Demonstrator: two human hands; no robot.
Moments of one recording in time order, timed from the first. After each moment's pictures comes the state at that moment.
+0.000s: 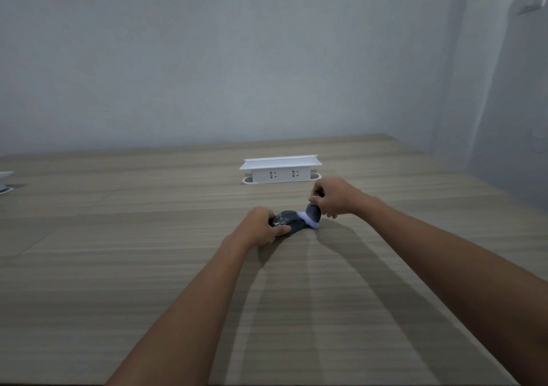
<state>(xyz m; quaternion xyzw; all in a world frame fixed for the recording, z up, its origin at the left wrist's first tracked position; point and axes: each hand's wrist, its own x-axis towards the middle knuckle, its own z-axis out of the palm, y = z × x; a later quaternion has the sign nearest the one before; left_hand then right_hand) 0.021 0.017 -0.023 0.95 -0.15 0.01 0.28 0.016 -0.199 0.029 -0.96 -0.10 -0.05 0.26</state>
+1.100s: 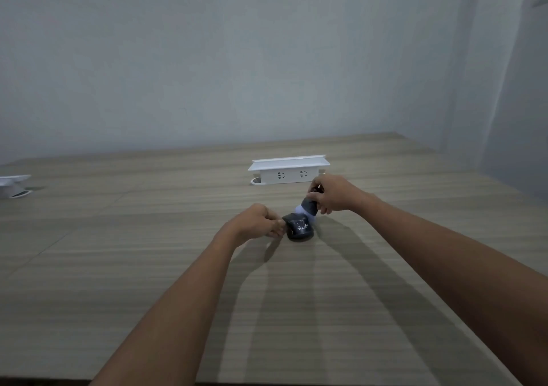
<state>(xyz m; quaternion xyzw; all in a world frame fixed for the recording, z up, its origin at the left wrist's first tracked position) 0.011 0.036 -0.001 0.88 -0.13 -0.12 0.45 0.028 -0.183 0.031 -0.95 -0.11 -0.05 0.30</state>
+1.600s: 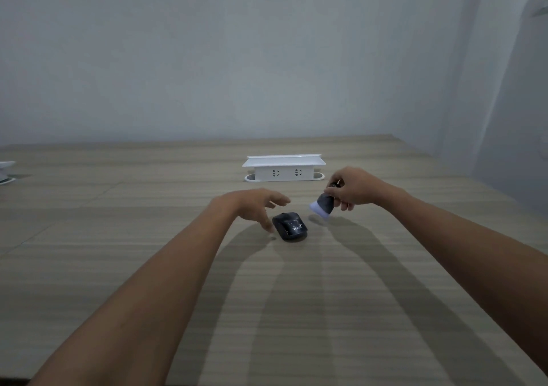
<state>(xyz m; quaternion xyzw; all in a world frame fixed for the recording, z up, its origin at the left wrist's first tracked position) 0.051 0.033 0.031 0.93 -0.26 -0.17 0.18 0.023 -0.228 0.047 -0.96 -0.09 -0.03 0.28</state>
